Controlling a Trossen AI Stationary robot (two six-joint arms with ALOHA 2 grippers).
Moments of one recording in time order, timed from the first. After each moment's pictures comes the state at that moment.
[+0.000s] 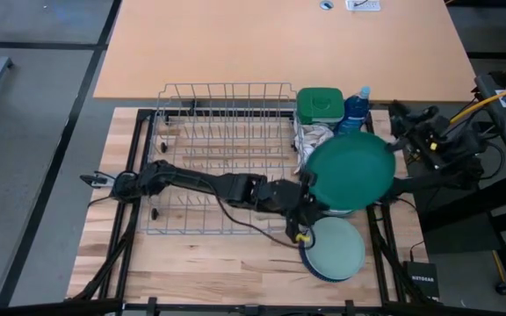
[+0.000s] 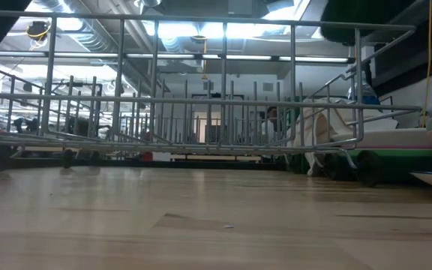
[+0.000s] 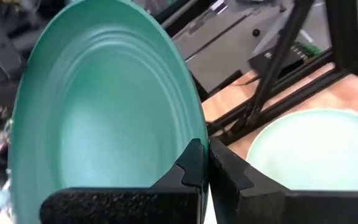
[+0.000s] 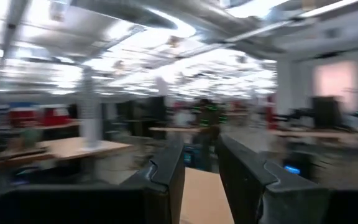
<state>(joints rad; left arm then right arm) -0.21 2.26 2.36 -0.43 -0.28 0.56 0.18 0.10 0.66 0.06 0.90 -0.44</state>
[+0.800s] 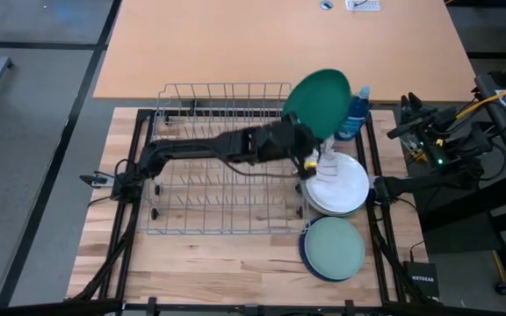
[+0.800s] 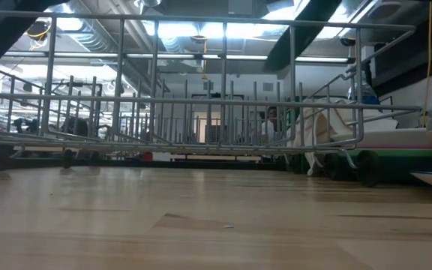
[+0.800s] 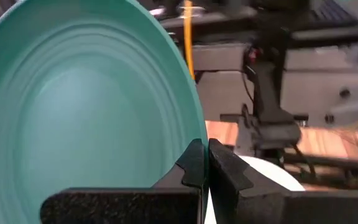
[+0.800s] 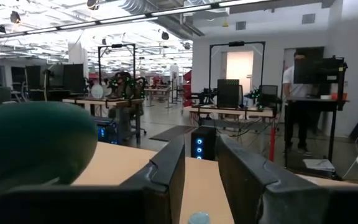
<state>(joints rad) 0.02 2.19 2.36 -0.41 -0.37 0.07 0.18 0.10 0.66 0.22 1.22 -0.77</state>
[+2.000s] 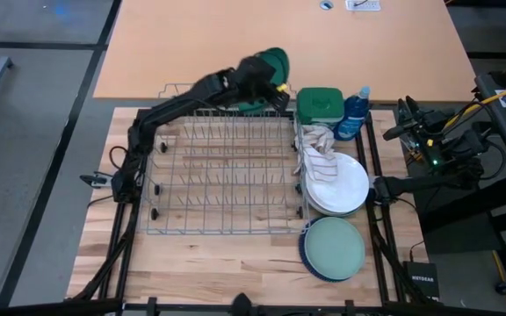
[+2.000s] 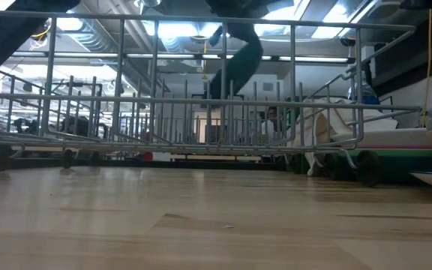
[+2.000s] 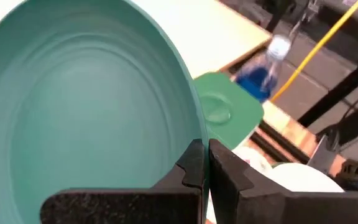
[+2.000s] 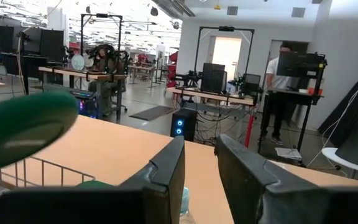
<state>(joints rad) 0.38 2.09 2.36 -0.75 -0.24 -0.39 0.18 0.10 0.66 0.10 1.32 -0.77</state>
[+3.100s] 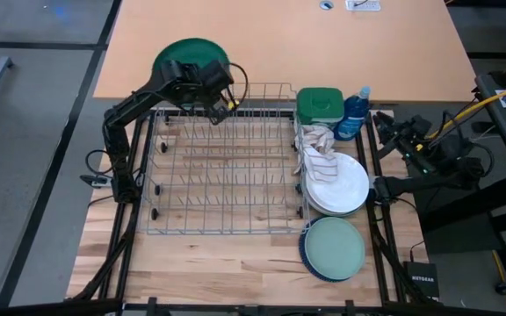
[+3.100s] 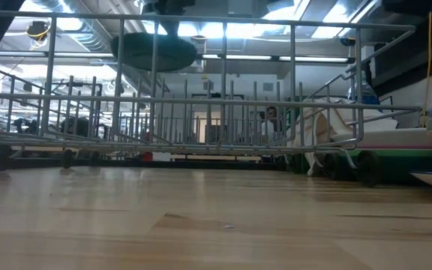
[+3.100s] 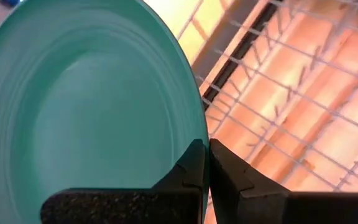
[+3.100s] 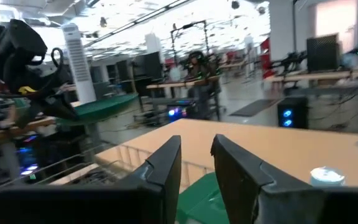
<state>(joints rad) 0.40 1.87 2.33 -1.57 -0.53 -0.04 0.18 0.10 0.65 -0.29 0.95 -0.04</state>
